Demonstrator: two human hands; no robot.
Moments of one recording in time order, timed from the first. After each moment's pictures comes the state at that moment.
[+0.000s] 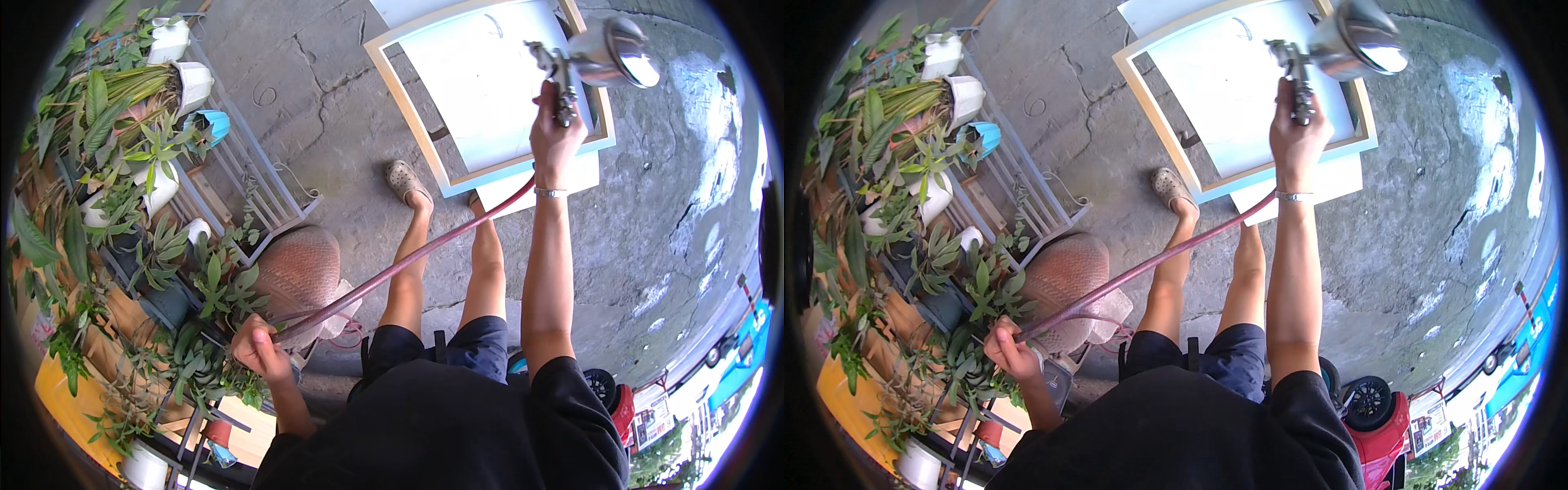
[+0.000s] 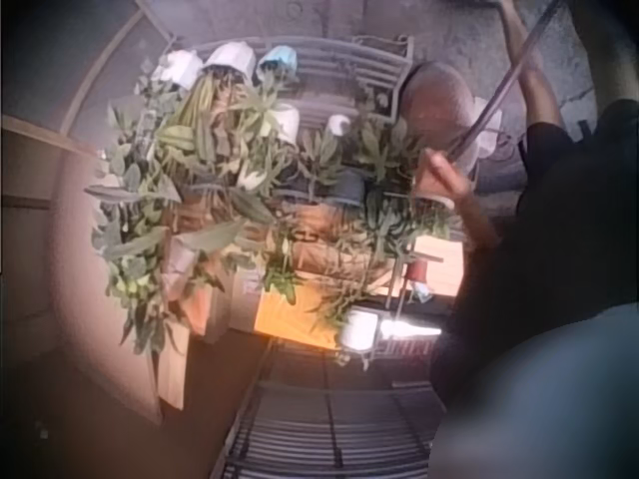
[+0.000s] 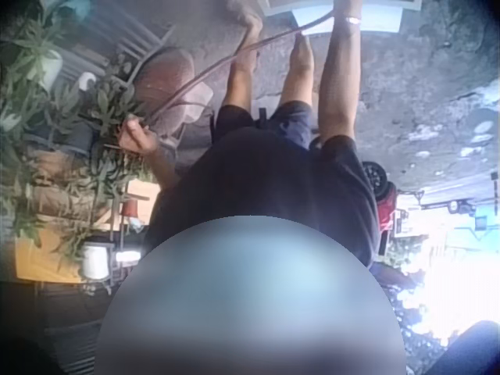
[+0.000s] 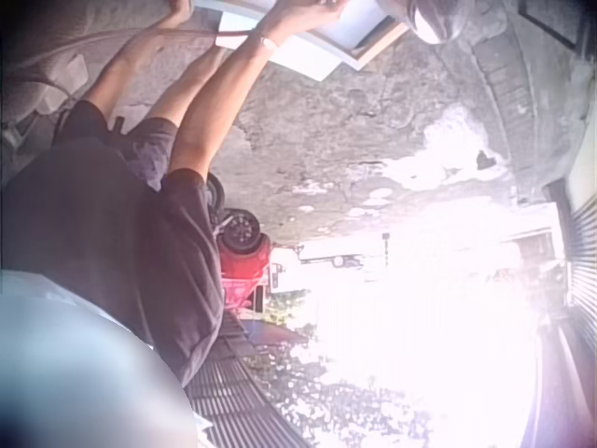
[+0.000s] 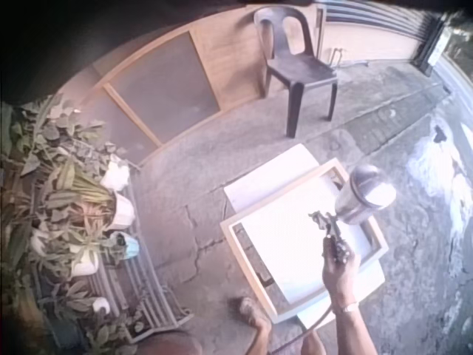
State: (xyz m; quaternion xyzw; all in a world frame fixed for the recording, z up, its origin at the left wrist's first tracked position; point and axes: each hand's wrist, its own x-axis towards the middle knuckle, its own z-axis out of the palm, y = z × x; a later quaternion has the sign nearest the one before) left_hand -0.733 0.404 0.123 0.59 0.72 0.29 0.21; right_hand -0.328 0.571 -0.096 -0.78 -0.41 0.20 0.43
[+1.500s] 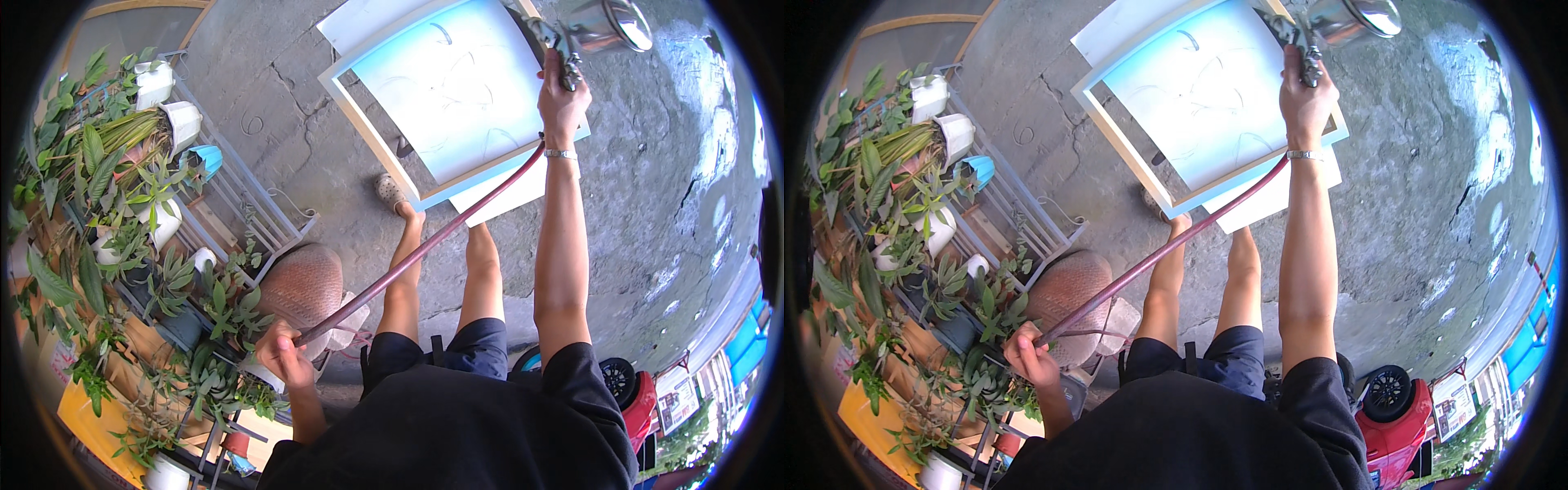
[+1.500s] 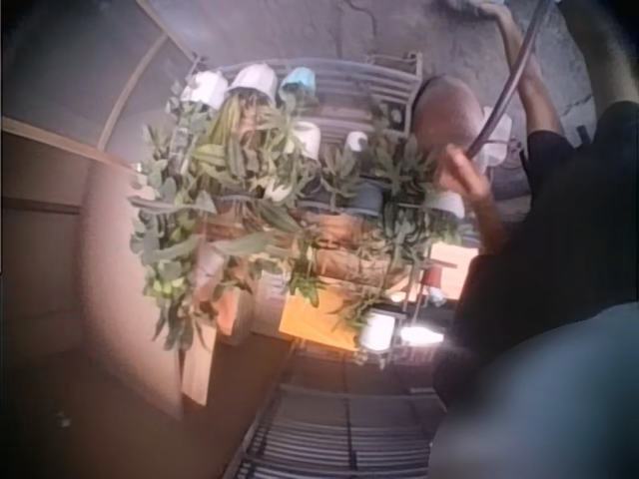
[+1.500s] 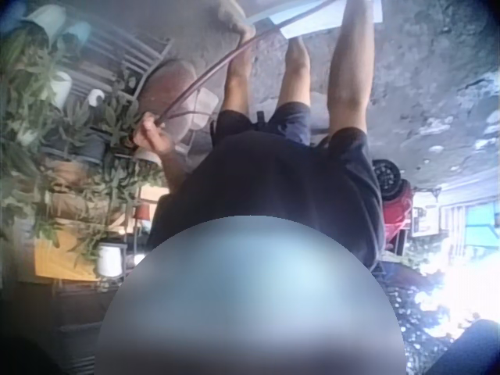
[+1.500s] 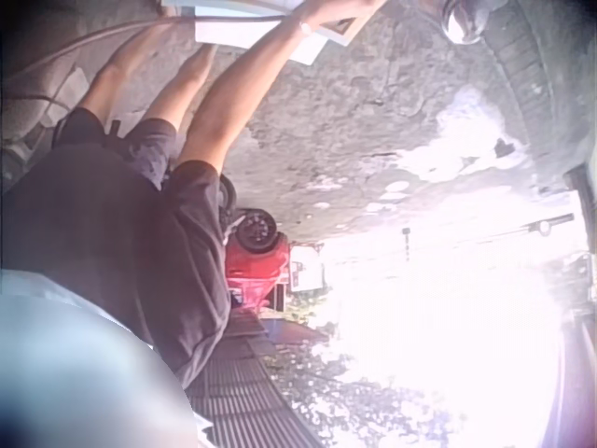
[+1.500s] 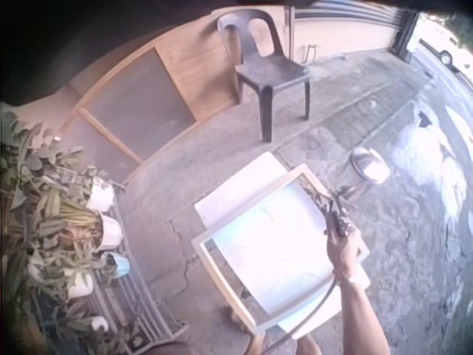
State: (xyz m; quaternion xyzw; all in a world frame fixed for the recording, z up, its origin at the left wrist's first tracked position) left_hand -0.650 0.432 0.101 0.56 0.70 0.31 0.31; right_hand -0.216 0.624 -0.127 -0.81 -0.38 0.15 0.43
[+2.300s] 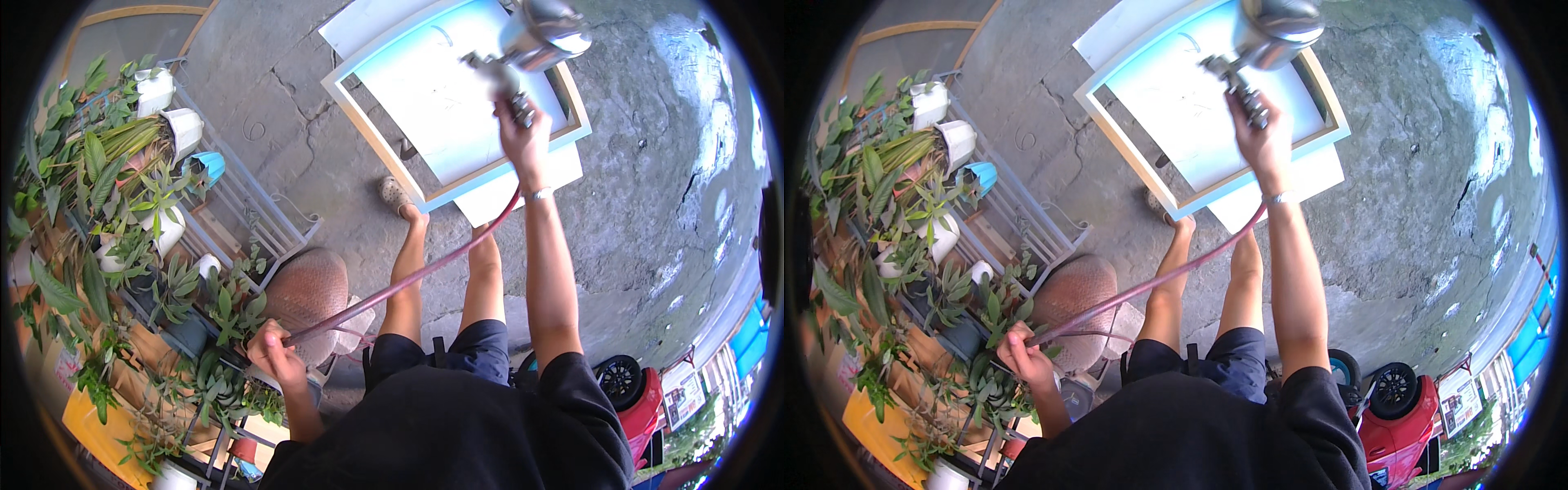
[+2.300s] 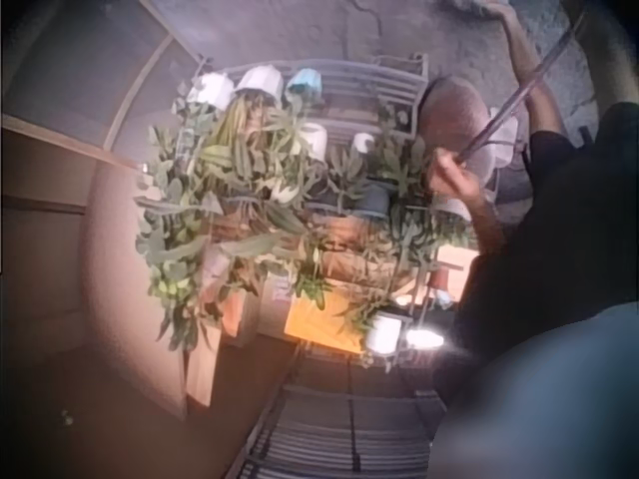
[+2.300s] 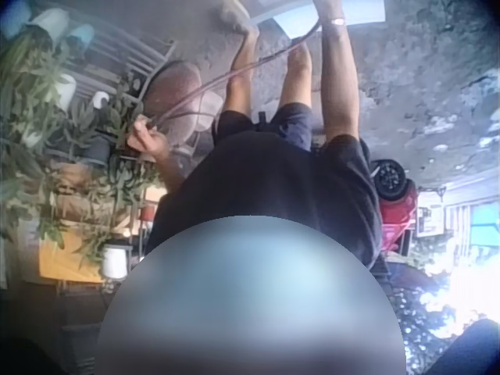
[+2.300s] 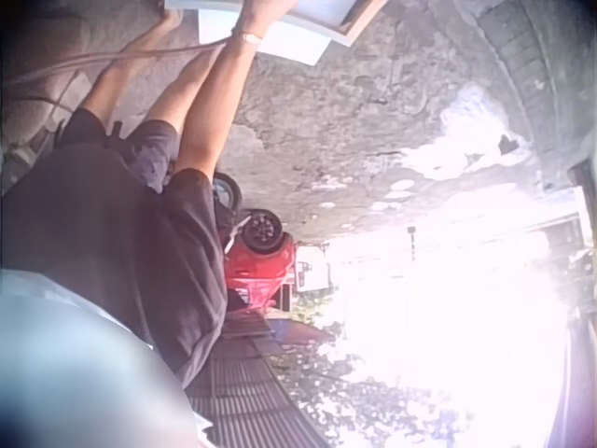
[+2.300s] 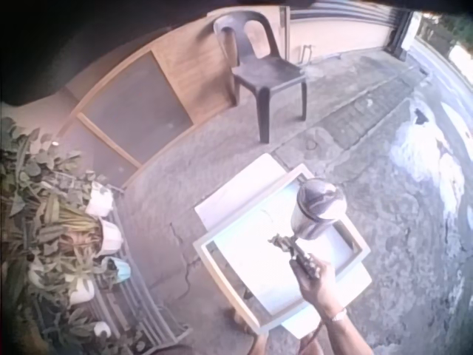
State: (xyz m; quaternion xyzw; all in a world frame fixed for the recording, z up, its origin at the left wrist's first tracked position) left_hand -0.679 0.443 0.098 0.56 0.71 0.31 0.29; right_hand -0.280 0.581 -0.110 -0.75 -0.47 0.28 0.36
